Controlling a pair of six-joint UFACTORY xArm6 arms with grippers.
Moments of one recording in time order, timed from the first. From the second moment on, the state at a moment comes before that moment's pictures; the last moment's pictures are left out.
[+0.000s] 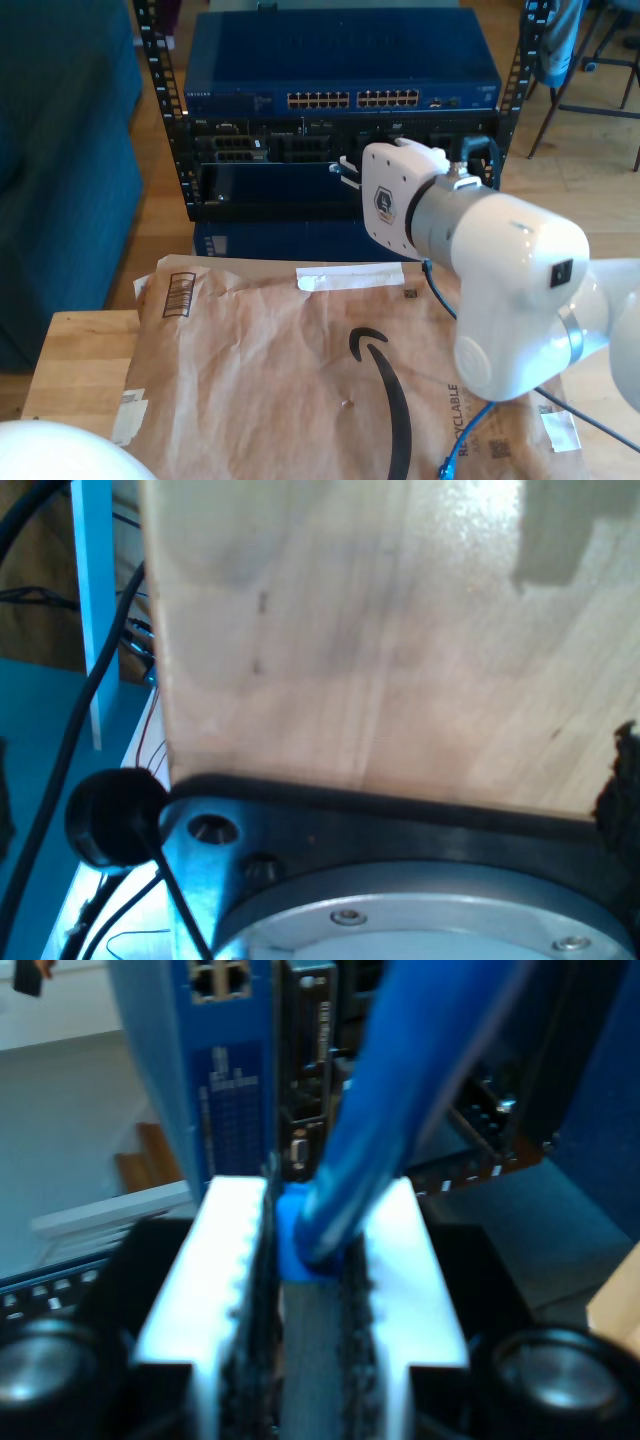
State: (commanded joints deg) left arm 100.0 -29.1 -5.4 5.9 58.2 -2.2; right arm 25.0 -10.6 -27.7 0.5 -31.2 96.9
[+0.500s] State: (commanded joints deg) left arm 100.0 -29.1 -5.4 5.9 58.3 -2.2; right arm 24.1 -6.8 -24.7 0.5 -48.0 96.9
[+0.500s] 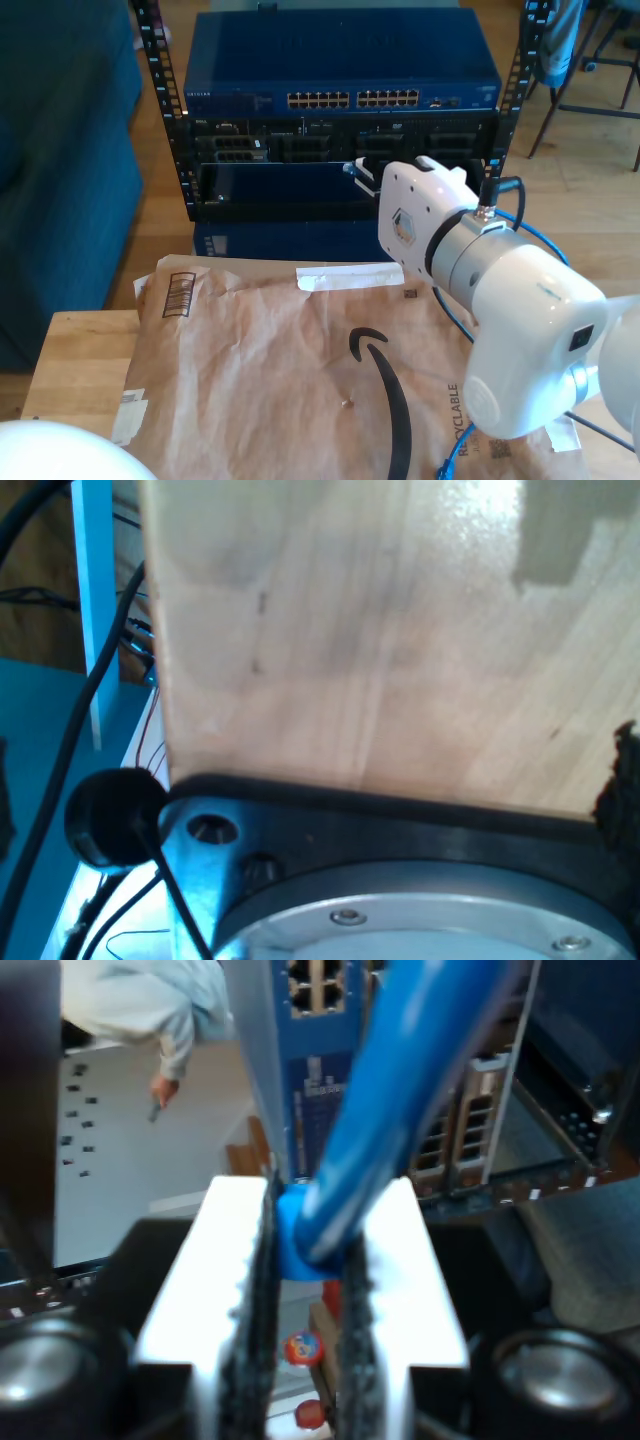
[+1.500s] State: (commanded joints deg) left arm 100.0 -29.1 -5.4 5.9 58.3 -2.2; right arm 29.1 18.4 -41.9 29.9 -76.4 81.7
